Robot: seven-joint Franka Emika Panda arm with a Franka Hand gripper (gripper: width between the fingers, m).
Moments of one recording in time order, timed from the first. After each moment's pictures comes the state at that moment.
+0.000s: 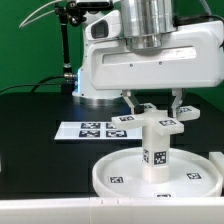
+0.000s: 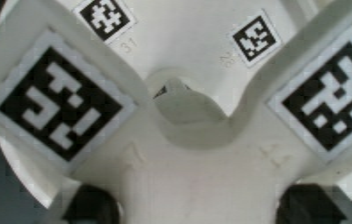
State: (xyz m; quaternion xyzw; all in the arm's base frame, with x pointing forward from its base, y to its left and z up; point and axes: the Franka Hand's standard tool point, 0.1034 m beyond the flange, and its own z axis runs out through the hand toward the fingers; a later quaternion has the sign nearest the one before) arm 0.575 0.042 0.104 -0.94 0.34 -0.02 0.07
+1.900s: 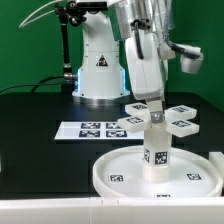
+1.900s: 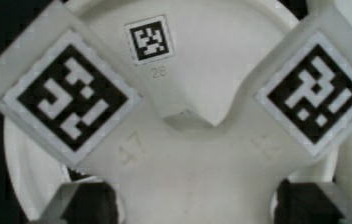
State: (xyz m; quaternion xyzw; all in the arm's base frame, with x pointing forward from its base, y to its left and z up) arm 0.578 0.046 0.105 -0.59 0.80 0.04 0.11
